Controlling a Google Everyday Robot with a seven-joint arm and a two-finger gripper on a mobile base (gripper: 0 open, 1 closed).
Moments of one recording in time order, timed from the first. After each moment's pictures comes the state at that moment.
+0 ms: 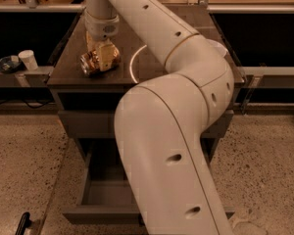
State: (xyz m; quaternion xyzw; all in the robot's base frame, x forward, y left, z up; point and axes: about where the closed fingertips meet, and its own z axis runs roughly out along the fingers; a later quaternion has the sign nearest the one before) arm 0.709 0.134 0.854 -0.87 0.47 0.03 0.11
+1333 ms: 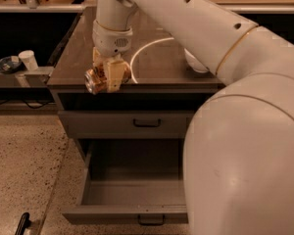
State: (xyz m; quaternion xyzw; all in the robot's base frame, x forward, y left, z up) arm 0.597 0.104 0.866 -0.87 0.47 0.10 0.10
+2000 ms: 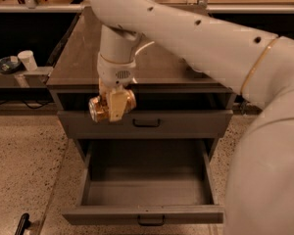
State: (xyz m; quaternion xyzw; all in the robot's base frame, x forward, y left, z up) arm 0.540 0.093 0.813 -0.84 0.52 0.12 0.07
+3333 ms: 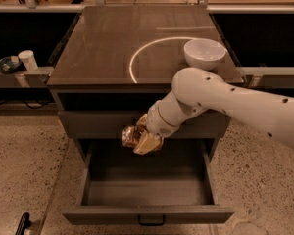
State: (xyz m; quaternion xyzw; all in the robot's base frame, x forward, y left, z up) arm 0.521 0.017 0.694 -0.69 0.66 0.17 0.24
